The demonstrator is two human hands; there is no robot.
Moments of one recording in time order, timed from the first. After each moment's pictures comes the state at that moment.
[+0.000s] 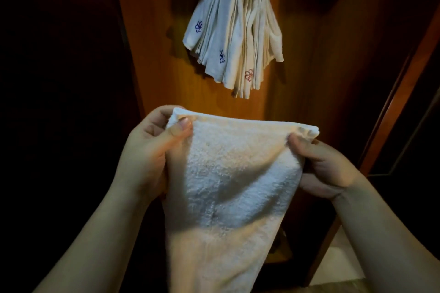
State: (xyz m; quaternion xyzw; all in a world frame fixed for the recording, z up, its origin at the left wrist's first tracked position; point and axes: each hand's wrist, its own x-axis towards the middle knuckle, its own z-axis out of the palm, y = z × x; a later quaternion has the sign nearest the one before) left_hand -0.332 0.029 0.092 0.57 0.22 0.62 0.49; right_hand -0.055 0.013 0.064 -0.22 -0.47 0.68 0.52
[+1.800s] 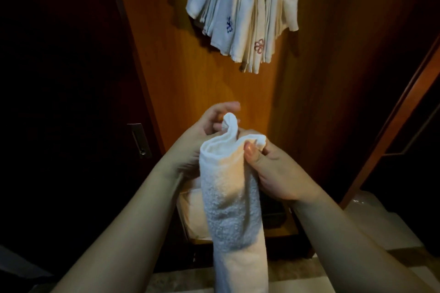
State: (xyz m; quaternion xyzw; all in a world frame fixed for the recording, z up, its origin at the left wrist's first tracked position) left_hand -0.299 0.077 0.046 0.66 0.23 0.42 0.58; right_hand -0.137 0.018 0.017 -0.28 -0.68 0.47 0.49
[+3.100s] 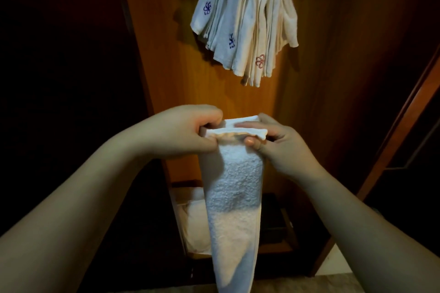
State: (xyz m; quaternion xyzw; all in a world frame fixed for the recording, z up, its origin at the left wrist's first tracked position) left_hand -0.331 0.063 0.129 0.91 0.35 0.18 0.13; right_hand -0.109 0.053 0.049 -0.32 -0.73 0.30 0.53
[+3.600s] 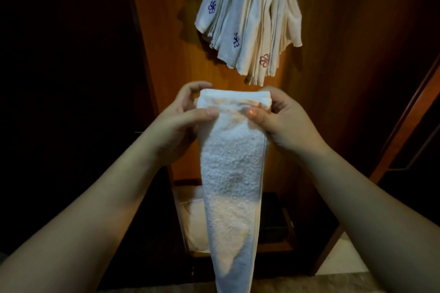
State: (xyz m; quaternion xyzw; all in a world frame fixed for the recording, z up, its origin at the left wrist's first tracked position) left_hand -0.337 0.072 0.097 0.61 0.23 0.47 0.59; right_hand -0.123 0.065 0.083 -0.24 -0.68 0.39 0.57
